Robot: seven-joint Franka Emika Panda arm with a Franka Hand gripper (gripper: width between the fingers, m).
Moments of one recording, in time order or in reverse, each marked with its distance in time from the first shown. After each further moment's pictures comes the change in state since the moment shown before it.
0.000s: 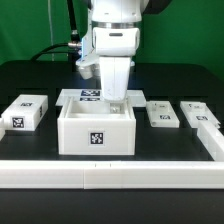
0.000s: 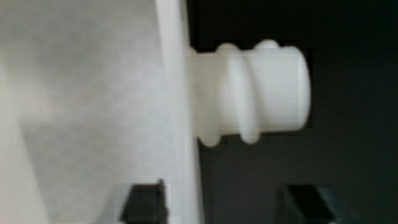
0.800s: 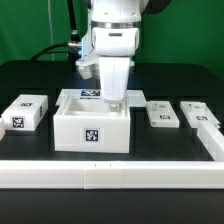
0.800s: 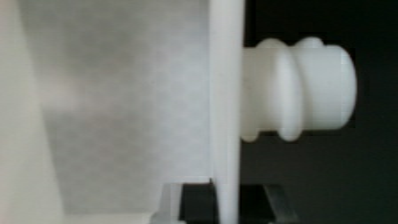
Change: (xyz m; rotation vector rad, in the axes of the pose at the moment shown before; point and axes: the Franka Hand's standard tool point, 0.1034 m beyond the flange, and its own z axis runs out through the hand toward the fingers) arm -0.001 0.004 -0.001 0.001 -0.002 -0.014
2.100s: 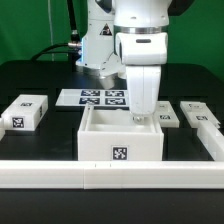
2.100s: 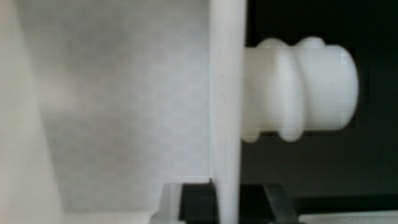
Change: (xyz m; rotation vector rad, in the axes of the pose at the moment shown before) arm 0.051 0.057 0.001 0.000 0.023 -0.007
